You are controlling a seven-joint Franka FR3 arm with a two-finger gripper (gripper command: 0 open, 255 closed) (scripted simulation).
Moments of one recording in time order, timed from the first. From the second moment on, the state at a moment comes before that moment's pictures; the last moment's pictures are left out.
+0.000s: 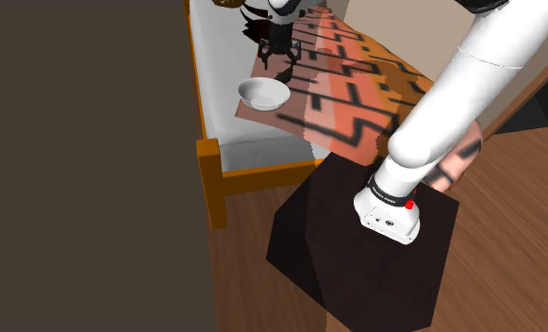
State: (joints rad) arm -0.25 0.01 0.10 -2.06 -0.07 2.04 0.86
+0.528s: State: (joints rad) arm -0.30 0.22 0.03 -1.88 -0.09 2.09 1.13
